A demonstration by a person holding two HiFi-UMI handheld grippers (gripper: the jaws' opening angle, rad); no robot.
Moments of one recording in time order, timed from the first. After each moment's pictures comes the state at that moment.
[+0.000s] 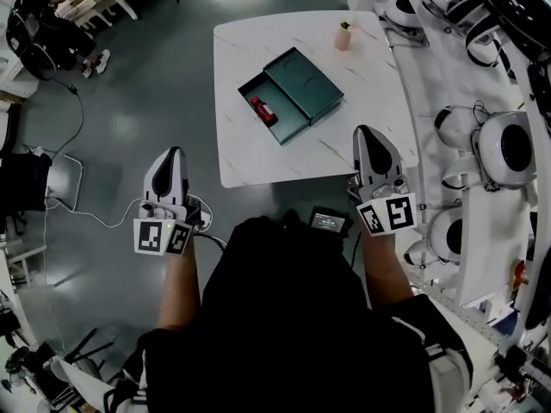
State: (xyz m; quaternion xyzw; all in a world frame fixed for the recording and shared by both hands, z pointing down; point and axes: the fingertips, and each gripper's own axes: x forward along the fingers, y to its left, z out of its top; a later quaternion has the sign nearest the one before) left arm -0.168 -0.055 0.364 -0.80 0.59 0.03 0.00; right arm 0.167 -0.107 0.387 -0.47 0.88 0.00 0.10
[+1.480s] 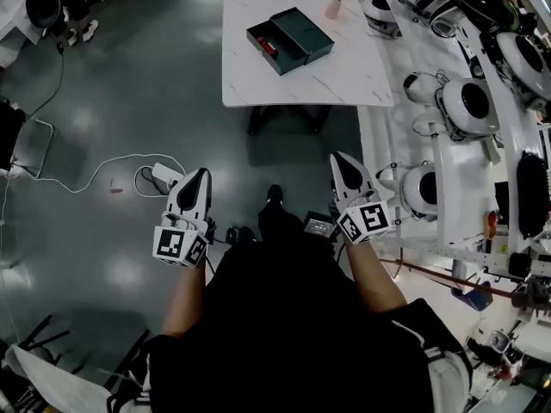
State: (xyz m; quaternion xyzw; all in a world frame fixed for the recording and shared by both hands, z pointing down) left arm -0.158 0.266 0.455 -0.82 0.56 0.06 -0.10; right arm 0.112 0.204 0.453 -0.44 0.90 -0.05 -0.04
